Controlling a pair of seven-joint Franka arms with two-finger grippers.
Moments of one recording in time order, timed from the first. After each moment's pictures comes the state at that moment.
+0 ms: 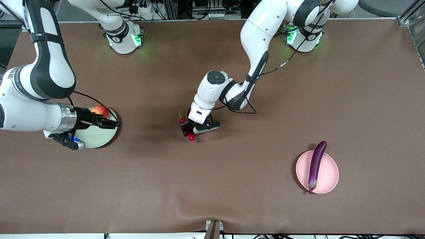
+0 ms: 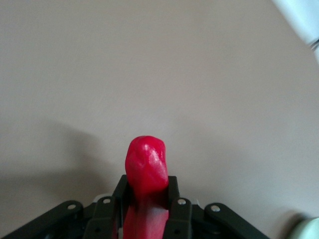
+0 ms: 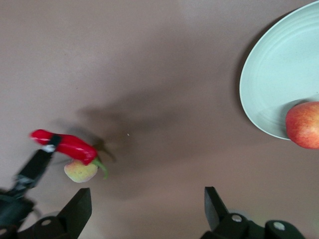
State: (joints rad) left arm -0.93 0.92 0.11 -1.35 -0.16 2.88 -1.24; right arm 0.01 0.34 0.07 -1.62 0.33 1.69 0.37
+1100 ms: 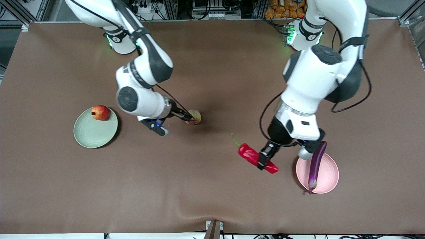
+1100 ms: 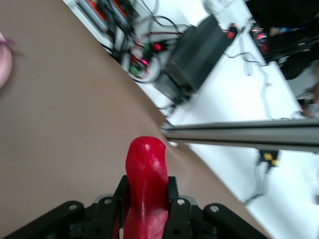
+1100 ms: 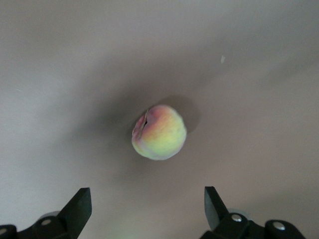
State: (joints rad) left arm -0.58 0.48 0.21 -1.35 -0.16 2.39 -1.10; right arm 0.50 0.46 0.07 -1.70 0.38 2.03 0.97
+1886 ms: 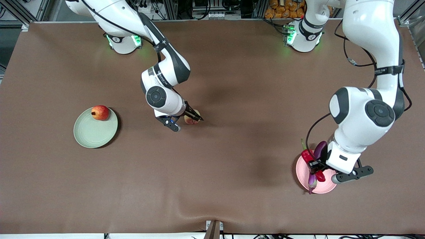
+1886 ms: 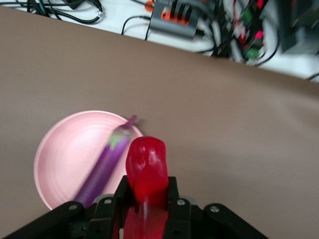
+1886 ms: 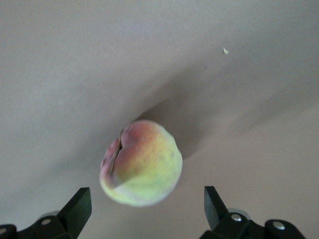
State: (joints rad) left arm -0.34 0.59 0.21 -1.45 -0.14 2.30 -0.24; right arm 0.57 0.54 0.05 -1.83 0.31 2.27 1.04
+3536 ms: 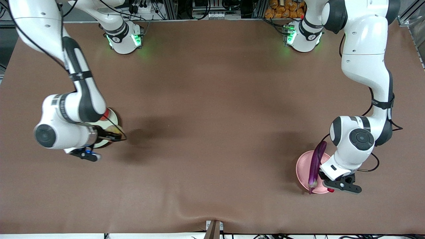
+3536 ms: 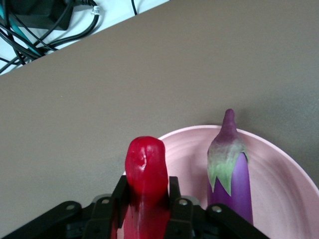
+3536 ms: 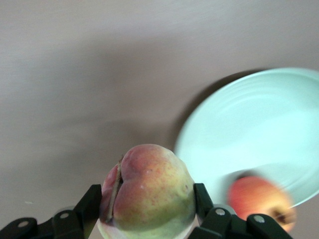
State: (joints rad) left arm -0.20 0.83 0.17 -1.45 0.07 2.59 0.16; right arm 0.01 0.52 0.00 -1.66 0.09 1.89 0.21
